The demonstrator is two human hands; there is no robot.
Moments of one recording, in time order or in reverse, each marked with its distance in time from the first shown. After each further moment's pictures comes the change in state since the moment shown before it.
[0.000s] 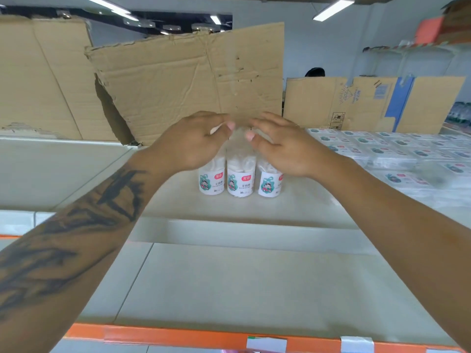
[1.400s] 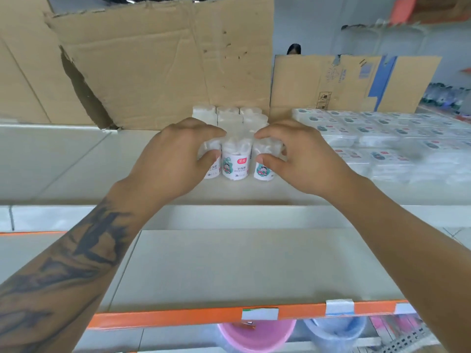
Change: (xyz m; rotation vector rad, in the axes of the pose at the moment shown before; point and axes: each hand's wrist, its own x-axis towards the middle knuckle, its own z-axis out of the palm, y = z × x) left_hand -0.052 -0.006 0.019 0.093 0.148 0.162; right_hand -0.059 0.006 0.016 0.039 0.186 -0.064
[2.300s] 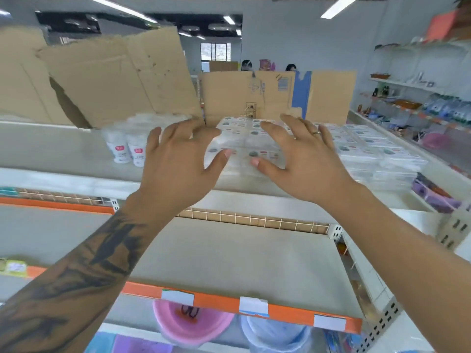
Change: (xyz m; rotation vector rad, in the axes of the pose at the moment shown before) left_hand 0.012 0.277 0.080 0.337 0.197 -0.225; right_hand -0.125 0.173 -0.146 -0.237 0.039 -0.020
